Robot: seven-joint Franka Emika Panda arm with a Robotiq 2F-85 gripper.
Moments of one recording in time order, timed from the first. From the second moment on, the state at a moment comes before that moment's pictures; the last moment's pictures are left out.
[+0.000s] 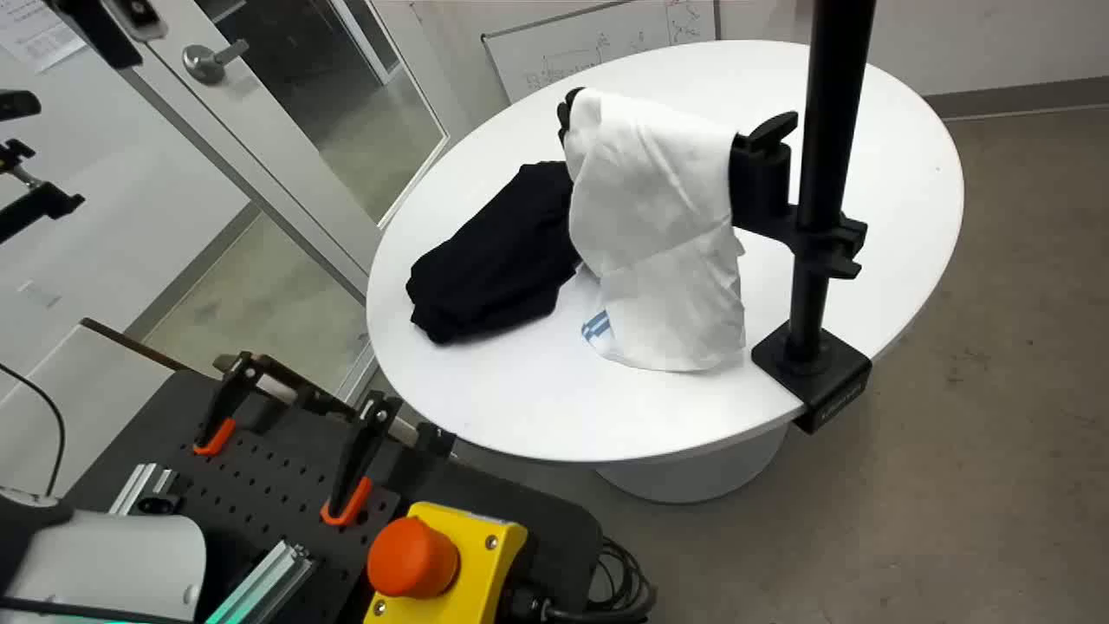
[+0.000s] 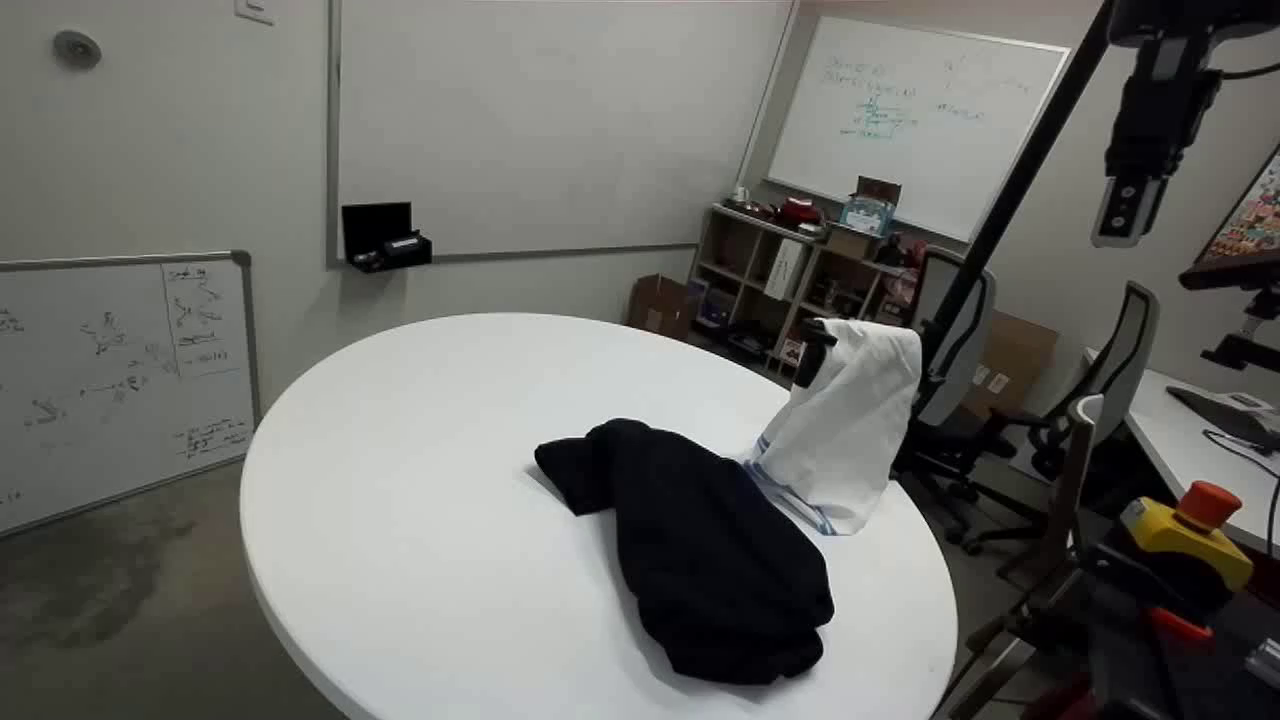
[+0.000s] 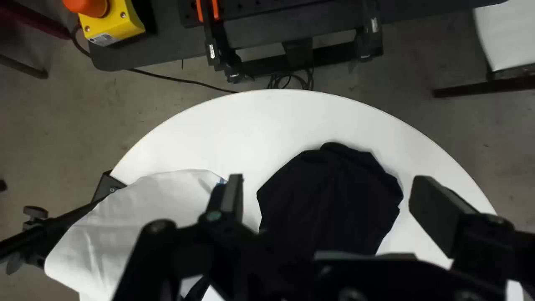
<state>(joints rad) -0.04 -0.45 0.11 -2.55 -0.08 1.88 0.25</state>
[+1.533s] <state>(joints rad) -0.26 0.01 -0.14 -2.33 -0.20 2.54 0.35</state>
